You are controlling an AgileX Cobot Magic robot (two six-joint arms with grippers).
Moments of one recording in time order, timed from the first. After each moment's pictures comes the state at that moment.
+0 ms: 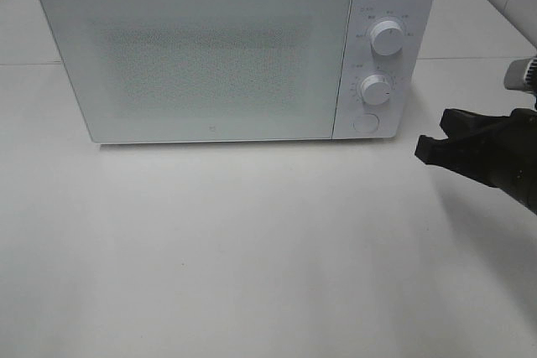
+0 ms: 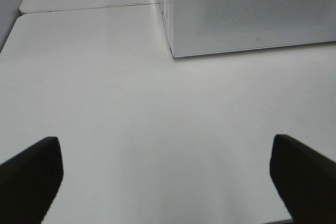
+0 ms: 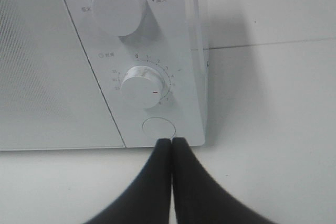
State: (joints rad) left arm 0.05 0.00 -0.51 -0.14 1.06 0.24; right arm 0.36 1.56 -0.22 0.09 -1.04 0.13
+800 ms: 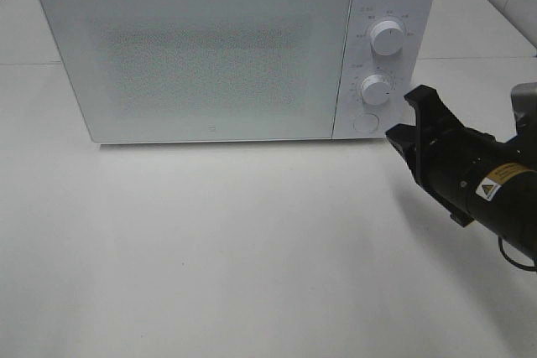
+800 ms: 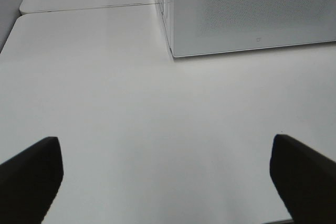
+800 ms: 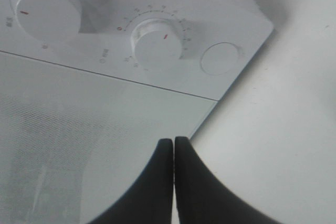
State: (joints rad) left arm 0.05 0.00 -0.51 -0.14 1.06 0.24; right arm 0.51 1.72 -0.29 0.15 -1.09 1.09
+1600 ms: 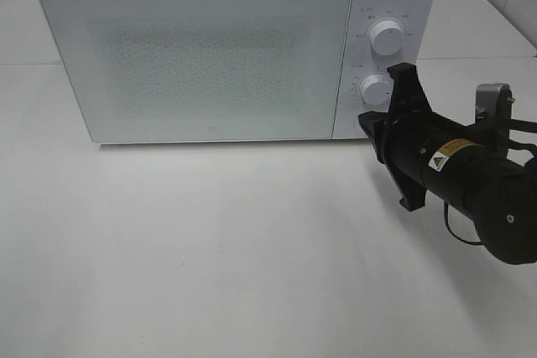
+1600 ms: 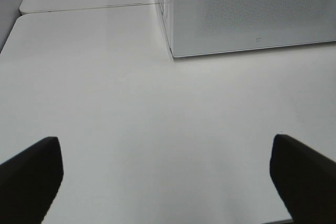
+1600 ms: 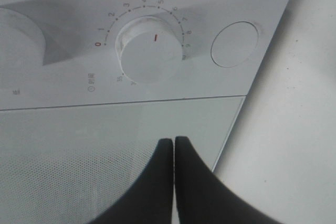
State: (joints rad) left arm 0.05 0.00 -0.51 -0.14 1.06 0.24; right arm 0.52 1.87 -0.48 0.16 -1.04 1.37
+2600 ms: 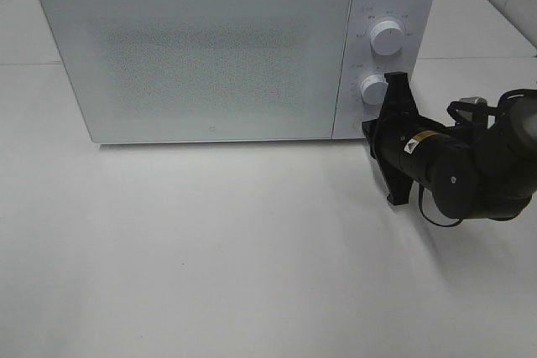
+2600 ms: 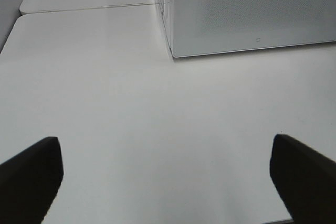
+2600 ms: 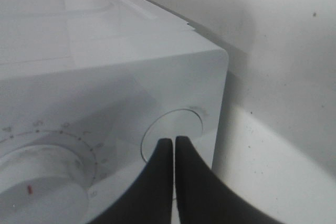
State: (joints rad) left arm 0.05 0.00 -0.51 -0.14 1.06 0.24; right arm 0.44 2.08 -0.70 0.24 -0.91 1.43
